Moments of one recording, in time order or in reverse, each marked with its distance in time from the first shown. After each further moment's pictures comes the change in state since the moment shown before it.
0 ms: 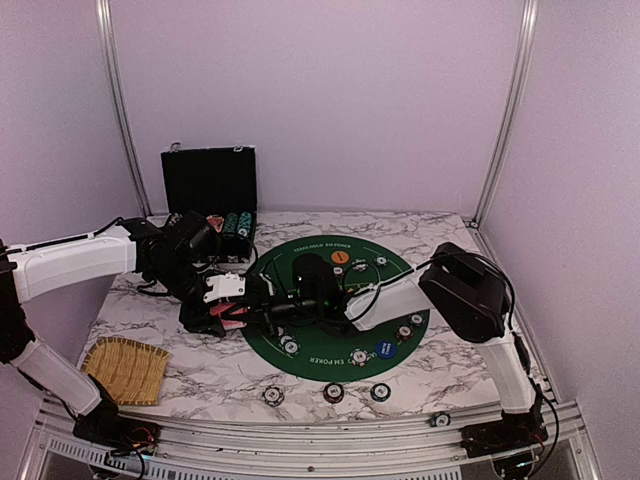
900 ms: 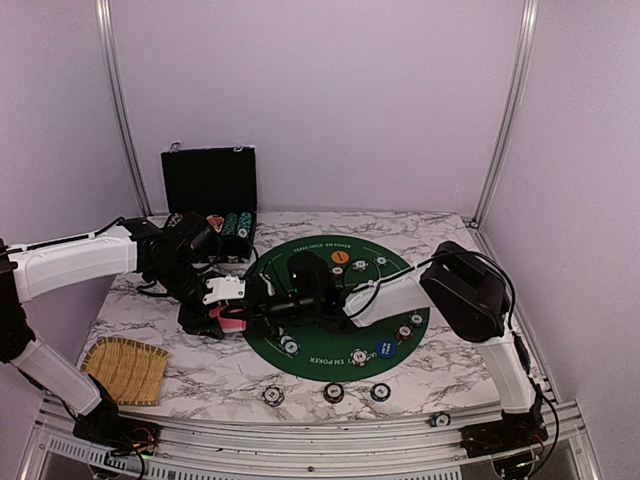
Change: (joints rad) left arm -0.003 0.003 0.004 -0.023 -0.006 0.010; right arm -0.002 0.003 0.037 -0.142 0.027 -0.097
